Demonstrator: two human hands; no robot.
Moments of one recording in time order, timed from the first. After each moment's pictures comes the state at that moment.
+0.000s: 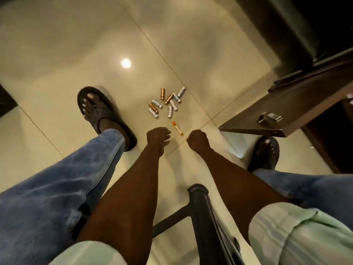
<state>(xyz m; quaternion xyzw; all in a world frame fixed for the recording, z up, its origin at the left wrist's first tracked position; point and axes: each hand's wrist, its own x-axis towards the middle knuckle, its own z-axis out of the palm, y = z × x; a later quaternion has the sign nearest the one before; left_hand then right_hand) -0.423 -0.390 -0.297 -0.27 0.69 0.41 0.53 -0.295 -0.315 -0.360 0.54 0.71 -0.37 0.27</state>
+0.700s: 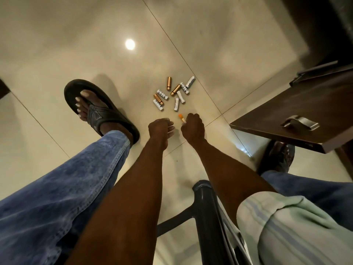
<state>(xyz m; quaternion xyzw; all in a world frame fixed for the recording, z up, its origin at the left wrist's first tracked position) -0.437 -0.385 -0.344 -0.31 0.70 0.42 0.49 -0.343 -0.323 -0.405 0.51 0.79 -0.31 0.16</state>
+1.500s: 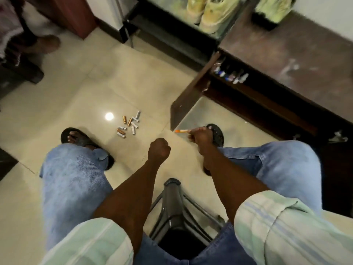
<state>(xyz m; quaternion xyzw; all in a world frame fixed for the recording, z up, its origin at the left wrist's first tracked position) -0.247 -0.390 -0.158 0.34 0.83 0.11 0.42 -0.110 -0.298 -0.158 0.68 0.31 -0.62 -0.22</state>
